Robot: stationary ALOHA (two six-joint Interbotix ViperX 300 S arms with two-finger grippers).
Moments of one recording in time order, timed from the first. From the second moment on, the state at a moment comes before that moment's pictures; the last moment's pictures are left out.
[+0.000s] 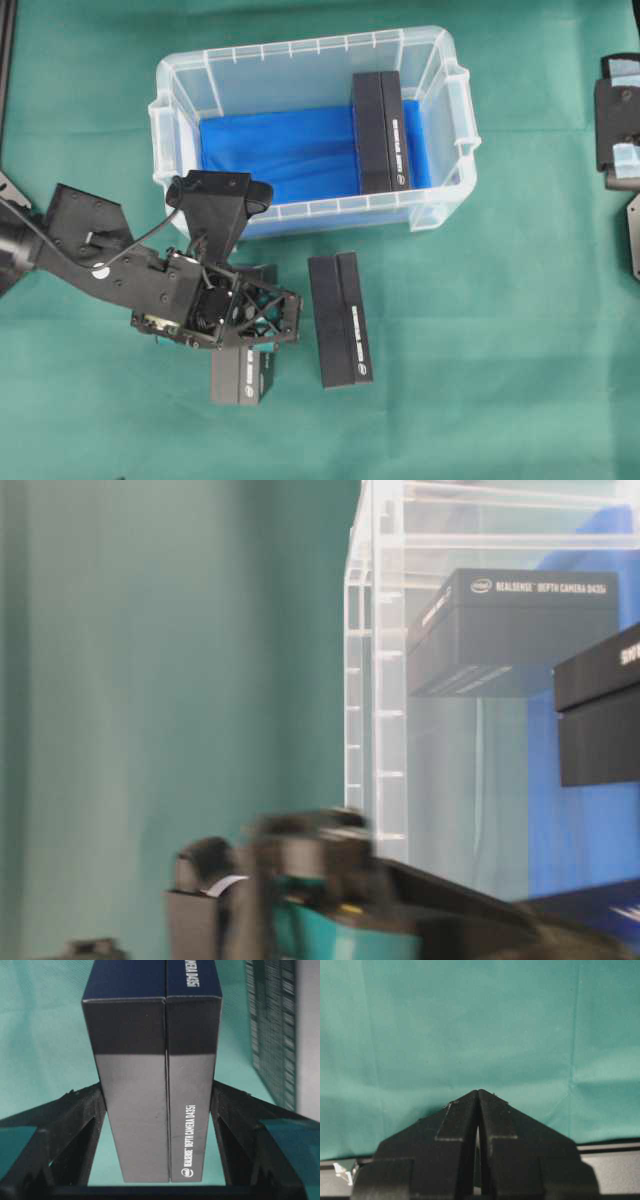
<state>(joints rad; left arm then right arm) -0.27 0.08 0.28 0.02 1.05 -1.77 0.00 -0.66 0.53 -0.07 1.42 0.18</state>
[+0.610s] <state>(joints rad) -0.27 0.08 0.29 0.00 0.98 -1.75 0.00 -0.66 0.53 -0.07 1.42 0.18</state>
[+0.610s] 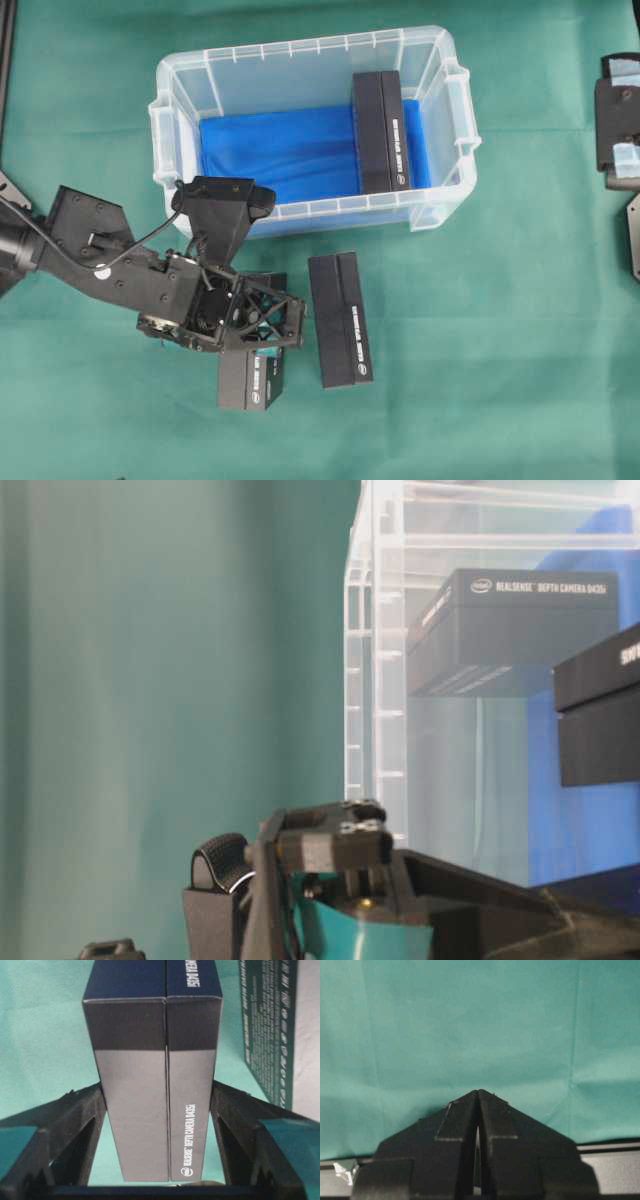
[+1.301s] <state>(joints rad) -0.27 0.02 0.26 0.01 1.01 -1.73 0.00 -0.66 0.53 -0.07 1.42 0.18</state>
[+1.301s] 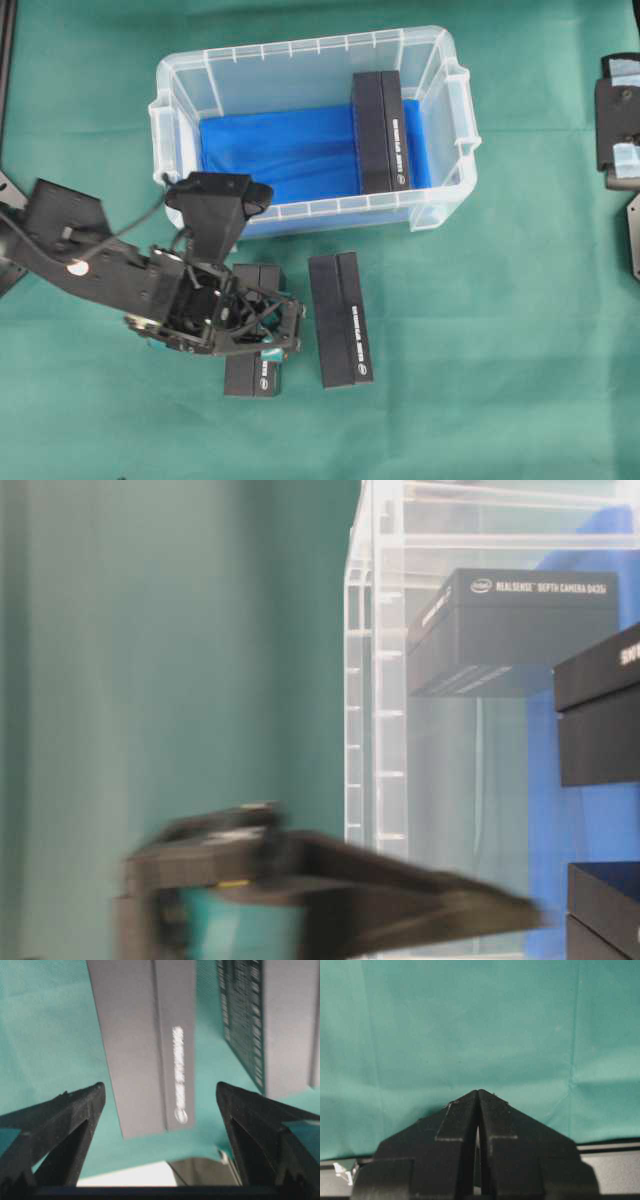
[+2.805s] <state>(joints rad) -0.24 -0.53 0.47 0.03 1.32 -1.69 0.00 -0.66 0.53 -0.07 1.42 0.18</state>
